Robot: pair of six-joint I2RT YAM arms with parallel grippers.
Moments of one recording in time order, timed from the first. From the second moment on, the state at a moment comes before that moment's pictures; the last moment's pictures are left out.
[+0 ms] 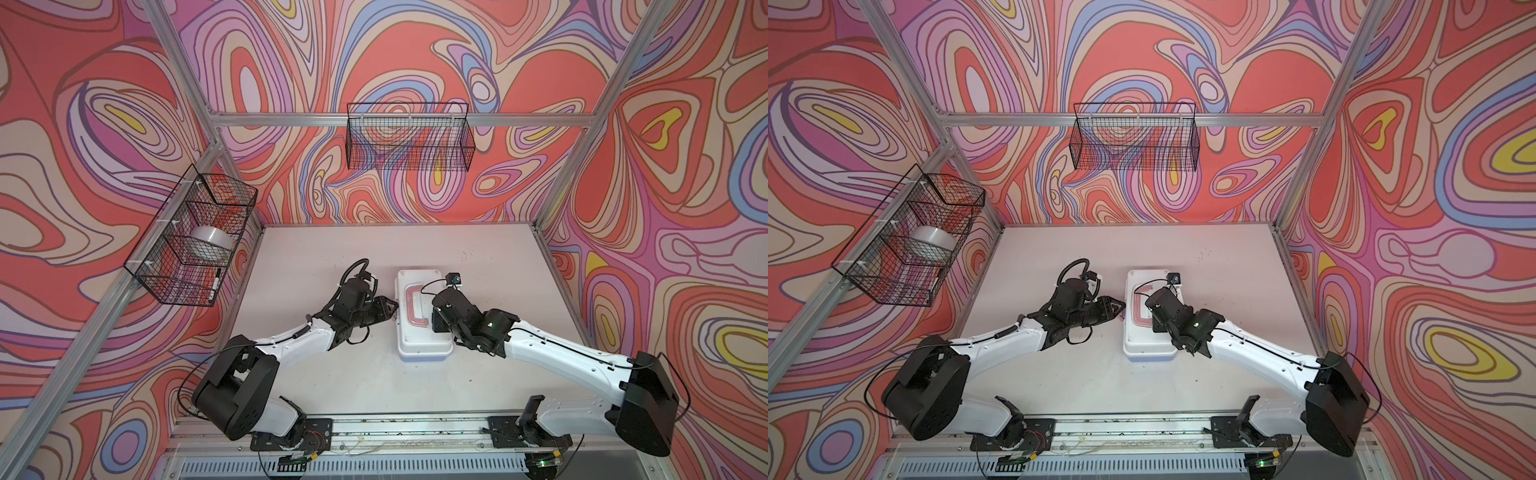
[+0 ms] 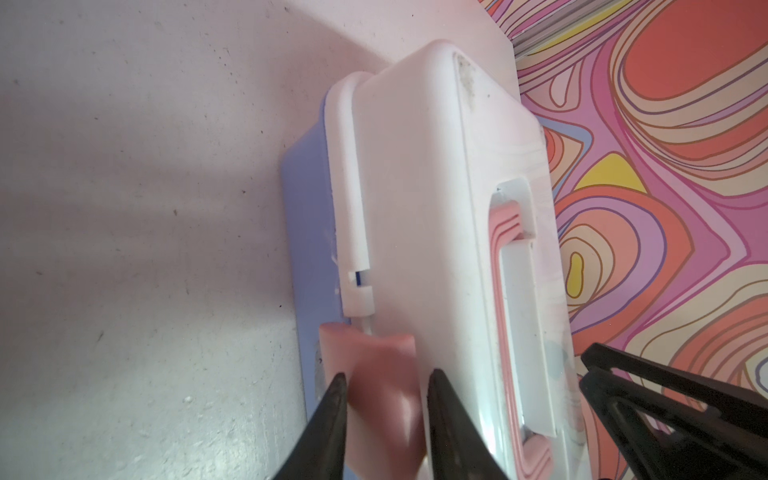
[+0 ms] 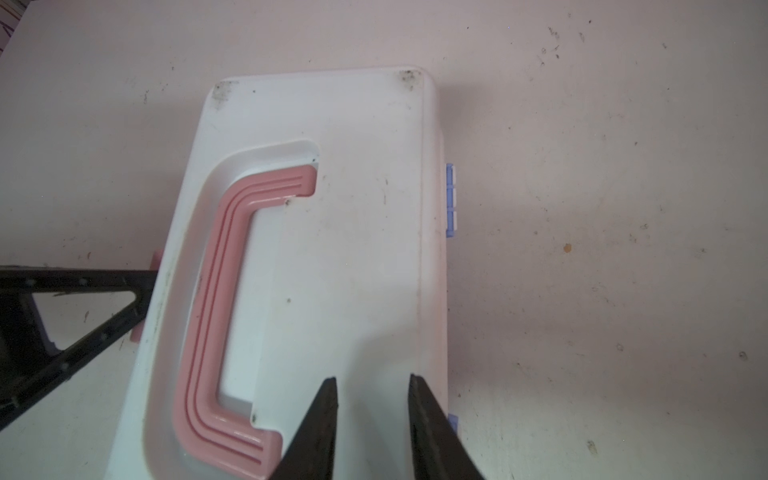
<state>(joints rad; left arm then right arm) -0.57 1.44 0.70 0.14 0.30 -0.85 0.85 1.30 0.92 -0.51 0.42 0.68</state>
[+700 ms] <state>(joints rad) -0.57 1.44 0.70 0.17 0.31 -0.86 0.85 1.30 0.92 -0.51 0.42 0.68</state>
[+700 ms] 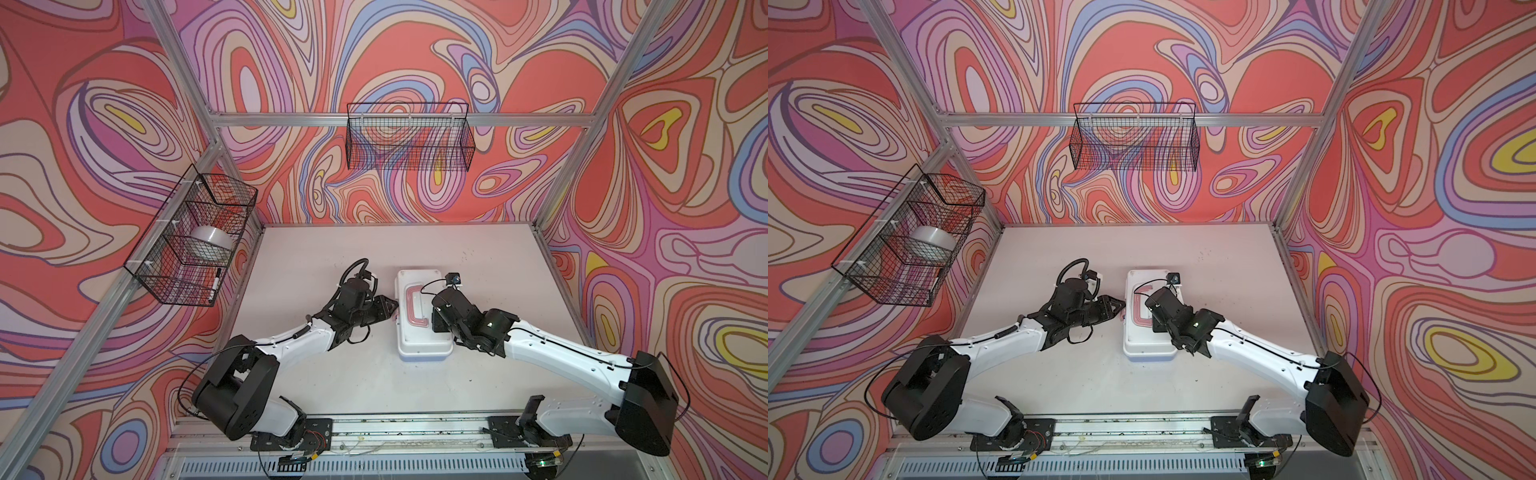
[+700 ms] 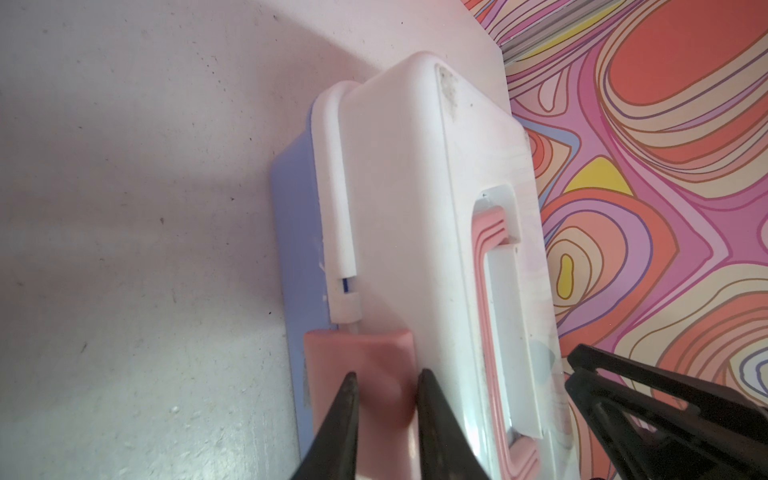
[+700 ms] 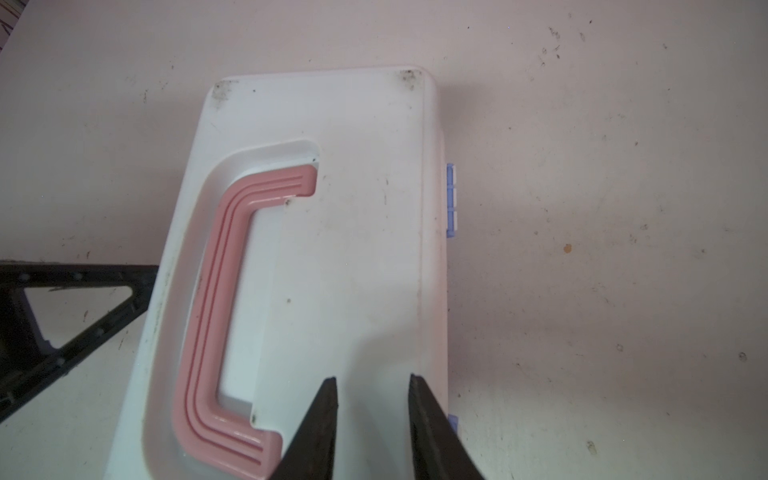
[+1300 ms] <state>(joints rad) -0.58 1.46 0.69 0.21 0.32 -0.88 0.85 1.30 0.92 -0.51 0.42 0.68</state>
